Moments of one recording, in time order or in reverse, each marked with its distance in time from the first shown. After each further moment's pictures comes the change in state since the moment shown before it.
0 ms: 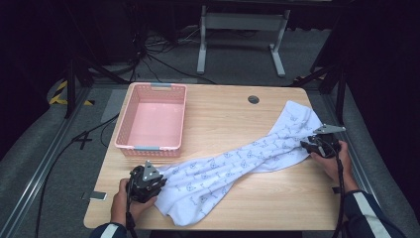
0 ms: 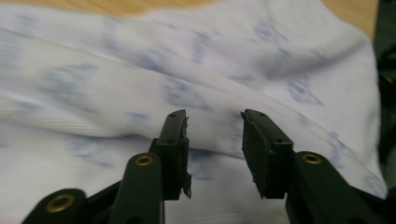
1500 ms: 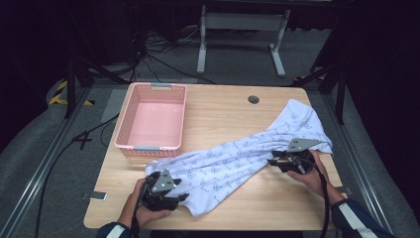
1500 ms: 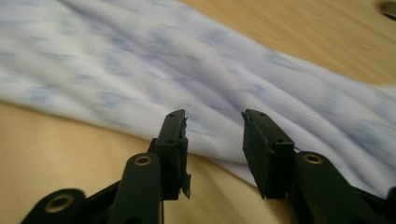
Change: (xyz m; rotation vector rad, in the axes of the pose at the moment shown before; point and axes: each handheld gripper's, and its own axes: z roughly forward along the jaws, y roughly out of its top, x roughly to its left) left arm -0.046 0.012 0.004 -0.075 -0.332 0.246; right arm 0.109 0.022 -0.019 -0.128 0.467 -0.239
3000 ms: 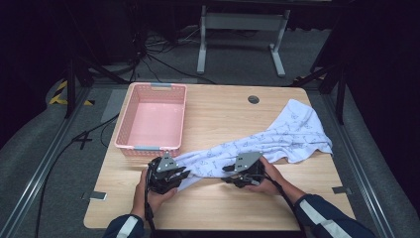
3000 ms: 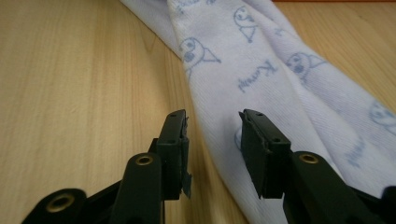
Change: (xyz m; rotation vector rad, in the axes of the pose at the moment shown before) left arm 0.041 0.015 0.002 -0.111 0.191 -0.227; right arm 0.083 0.058 0.093 0.029 0.215 -0.335
